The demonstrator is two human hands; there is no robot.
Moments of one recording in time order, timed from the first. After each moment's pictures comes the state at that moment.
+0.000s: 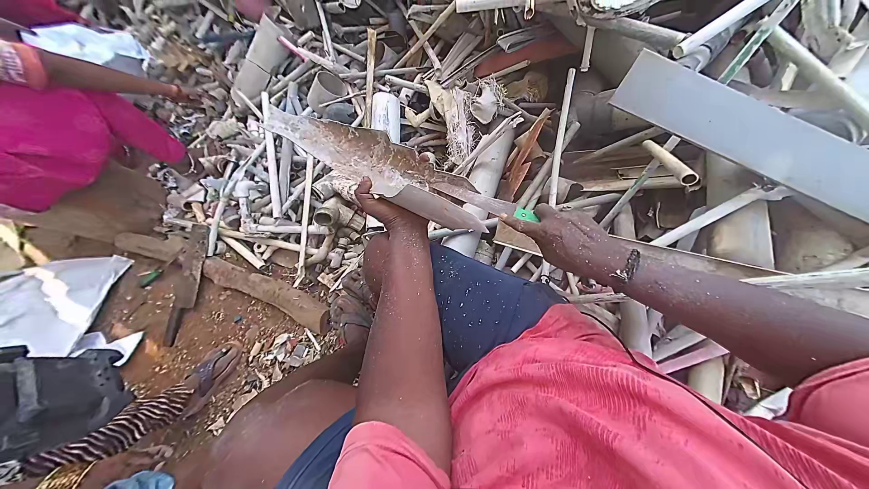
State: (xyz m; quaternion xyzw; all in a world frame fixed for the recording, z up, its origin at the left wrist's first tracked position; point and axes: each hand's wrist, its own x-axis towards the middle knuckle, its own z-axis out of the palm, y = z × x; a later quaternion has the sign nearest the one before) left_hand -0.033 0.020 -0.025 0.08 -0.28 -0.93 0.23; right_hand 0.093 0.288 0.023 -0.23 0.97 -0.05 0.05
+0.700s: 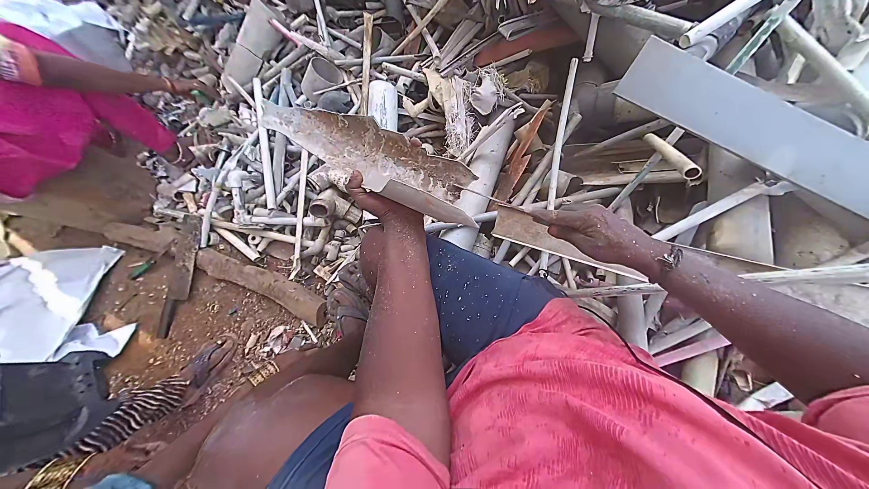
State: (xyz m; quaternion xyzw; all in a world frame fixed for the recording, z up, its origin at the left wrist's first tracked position) left_hand -0.033 0.012 -0.029 0.06 -0.30 -0.90 0.32; right_hand 0.098 0.340 0.009 -0.27 0.92 -0.27 0.00
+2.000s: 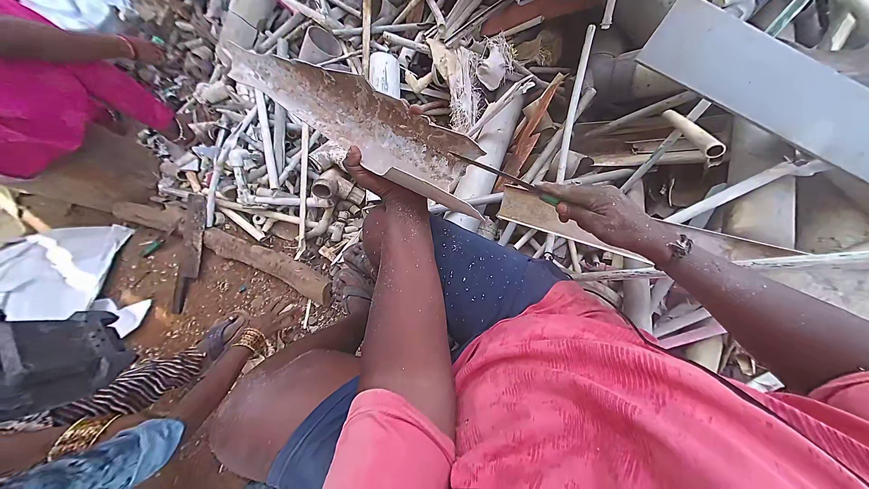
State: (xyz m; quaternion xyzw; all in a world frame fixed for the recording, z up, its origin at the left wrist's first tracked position) left_hand -0.033 0.005 -0.031 0.00 -0.27 -0.91 0.33; right_hand 0.108 0.329 0.015 -0.21 0.88 -0.41 0.11
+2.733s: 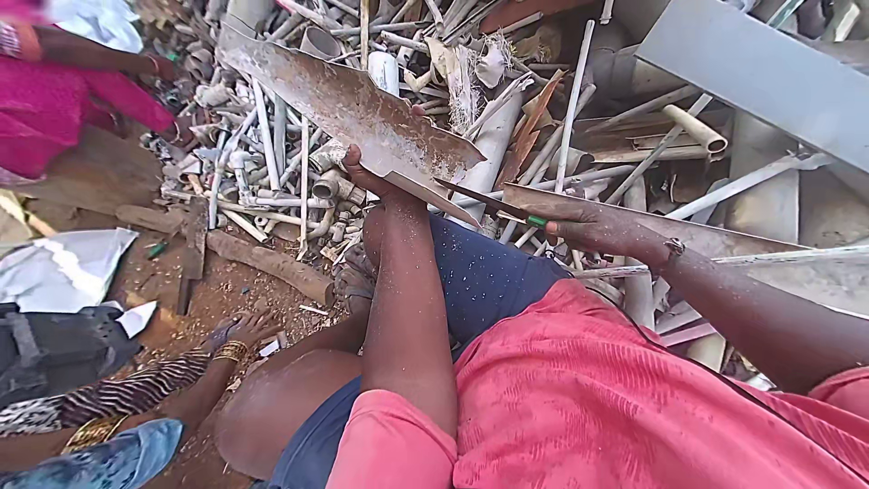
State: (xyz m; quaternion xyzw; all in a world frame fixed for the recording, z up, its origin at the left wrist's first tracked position) left_hand -0.004 0.031 0.014 0.03 -0.33 -0.89 0.31; right_hand 0.116 0.321 0.009 -0.14 0.83 -0.48 0.22
